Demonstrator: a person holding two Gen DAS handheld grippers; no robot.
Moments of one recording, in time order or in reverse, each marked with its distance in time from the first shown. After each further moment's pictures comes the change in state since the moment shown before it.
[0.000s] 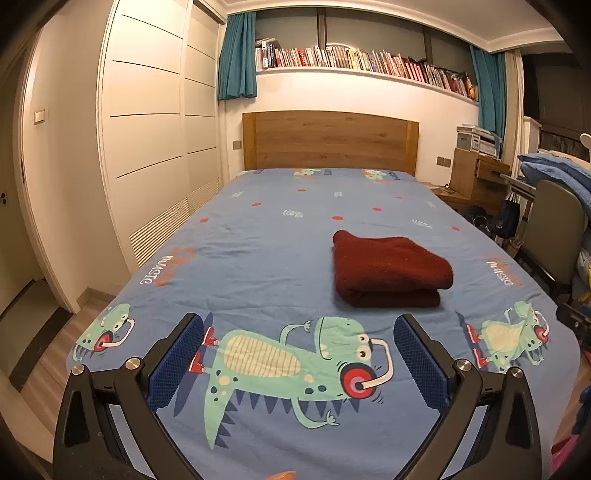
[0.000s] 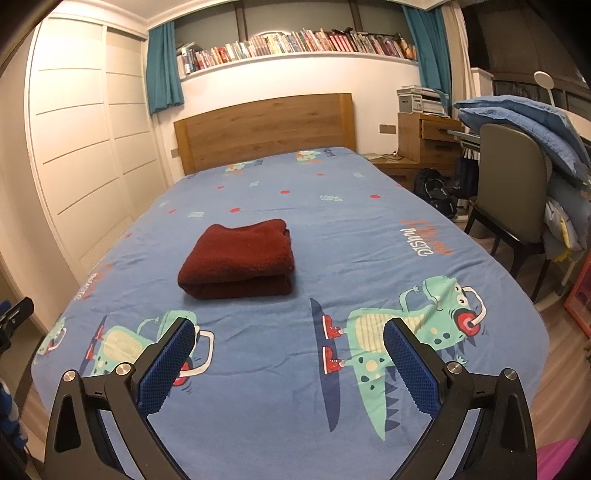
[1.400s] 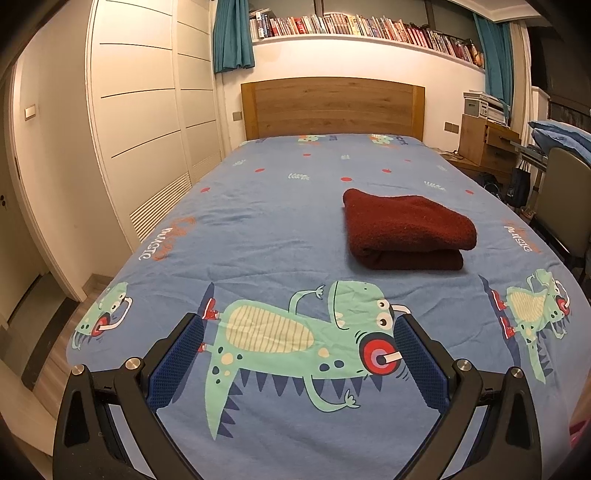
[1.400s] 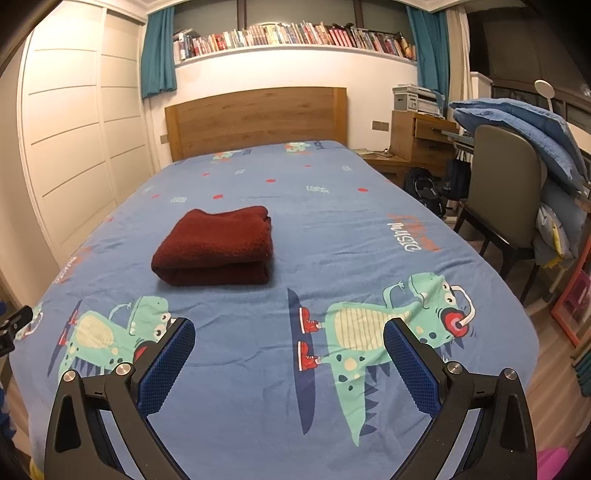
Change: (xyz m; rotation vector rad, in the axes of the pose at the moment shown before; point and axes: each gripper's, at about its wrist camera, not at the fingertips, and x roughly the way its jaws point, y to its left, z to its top) left arm 0.044 -0.007 -0.026 0.033 0.125 0.037; right arm 0.030 -0.014 -0.013 -0.045 0.035 -0.057
